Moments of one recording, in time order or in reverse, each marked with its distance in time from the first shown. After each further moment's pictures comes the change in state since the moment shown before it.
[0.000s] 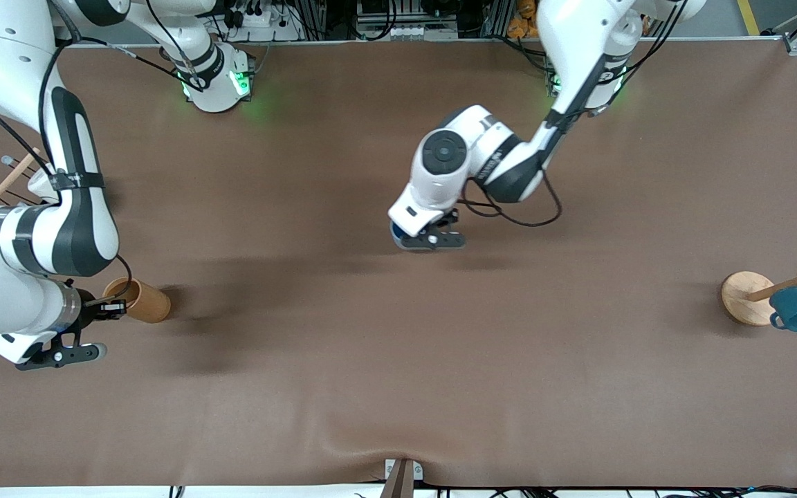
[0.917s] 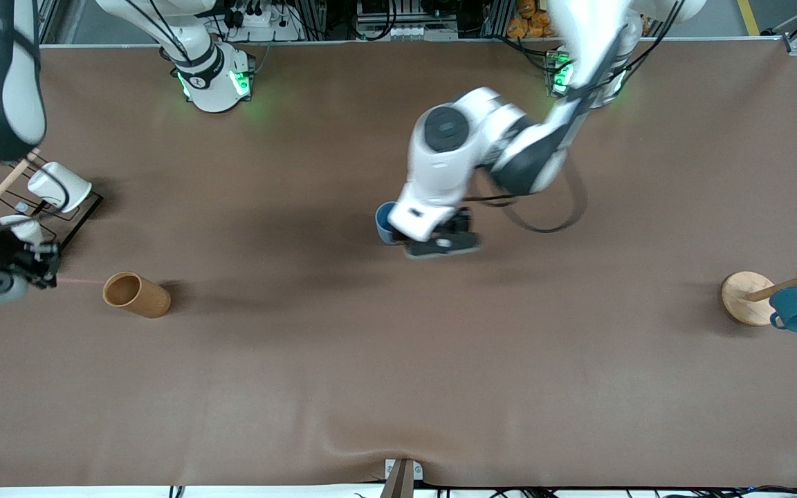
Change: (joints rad) left arm 0.081 -0.150 0.072 0.142 0.087 -0.154 -0.057; right arm 0.073 -0.341 0.023 0.033 0.026 -0.138 -0.136
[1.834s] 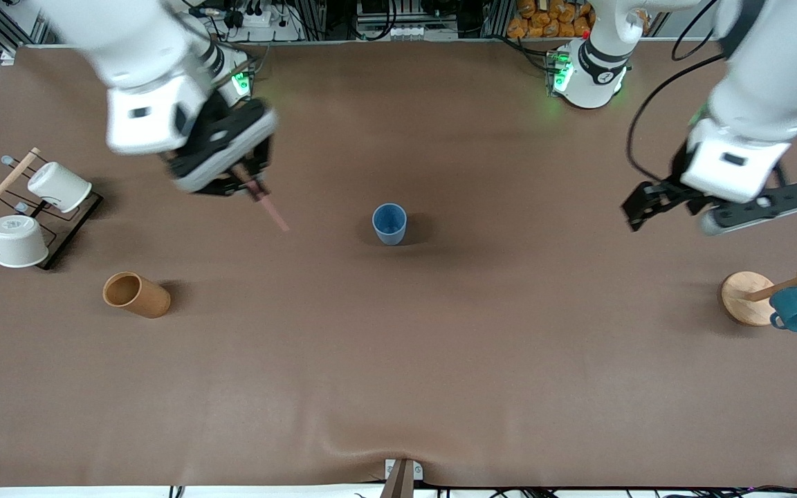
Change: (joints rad) left arm 0.451 -0.352 0.000 -0.011 -0.044 -0.364 0.430; right arm 0.421 -0.097 0.074 -0.023 0.155 0.070 0.068
